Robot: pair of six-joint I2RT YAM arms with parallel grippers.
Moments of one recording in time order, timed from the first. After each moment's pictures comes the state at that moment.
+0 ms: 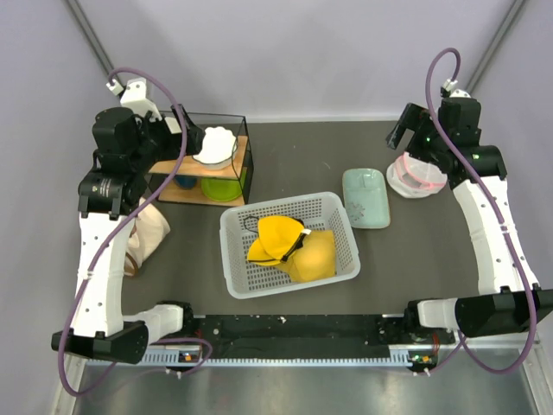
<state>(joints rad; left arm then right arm) -0.10 1.17 1.62 -0.72 0.12 -0.26 0.10 1.30 1.55 -0.79 0.02 0.41</state>
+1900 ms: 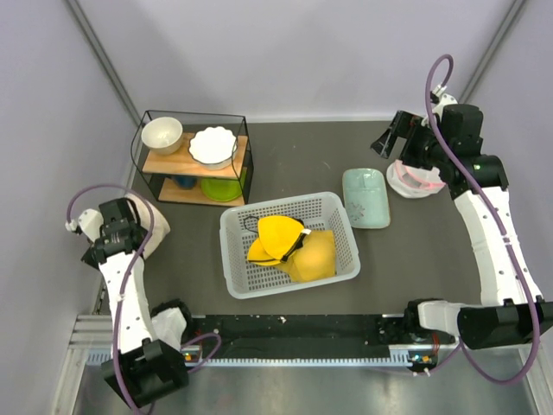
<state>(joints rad) 0.39 0.87 0.85 -0.93 -0.50 -0.62 0.11 1.23 1.48 -0.74 -0.23 0.39</state>
